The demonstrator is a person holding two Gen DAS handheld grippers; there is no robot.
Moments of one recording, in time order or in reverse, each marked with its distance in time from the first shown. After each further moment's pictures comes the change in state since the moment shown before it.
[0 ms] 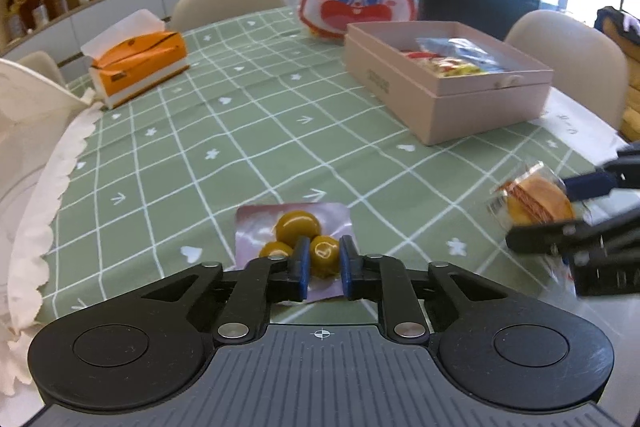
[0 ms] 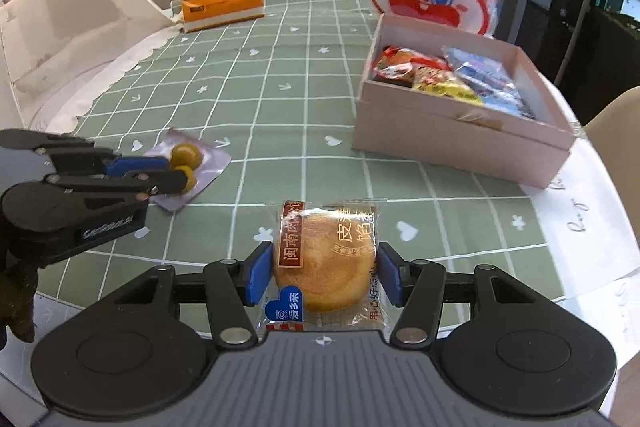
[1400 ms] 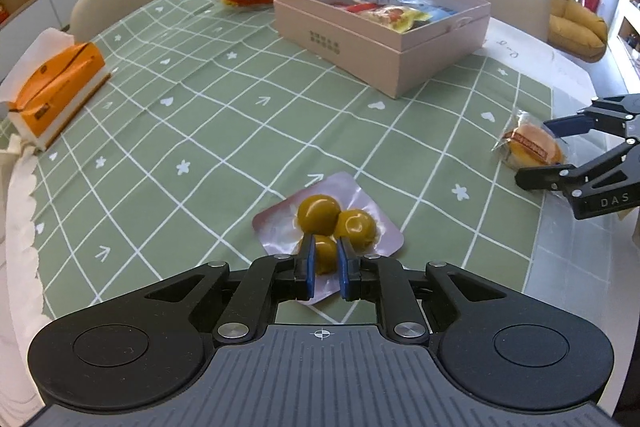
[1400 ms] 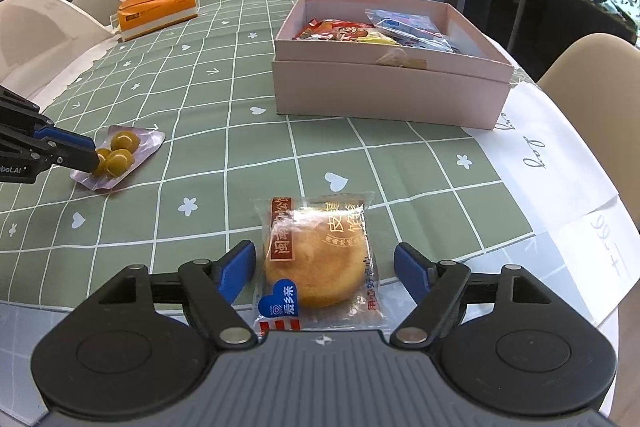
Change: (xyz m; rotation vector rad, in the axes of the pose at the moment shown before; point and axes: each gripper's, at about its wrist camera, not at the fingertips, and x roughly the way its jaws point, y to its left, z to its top) left arm 0.017 0.044 0.029 0.273 0.163 -0.222; right arm 0.013 -0.025 -0.037 0.140 -0.011 -0.109
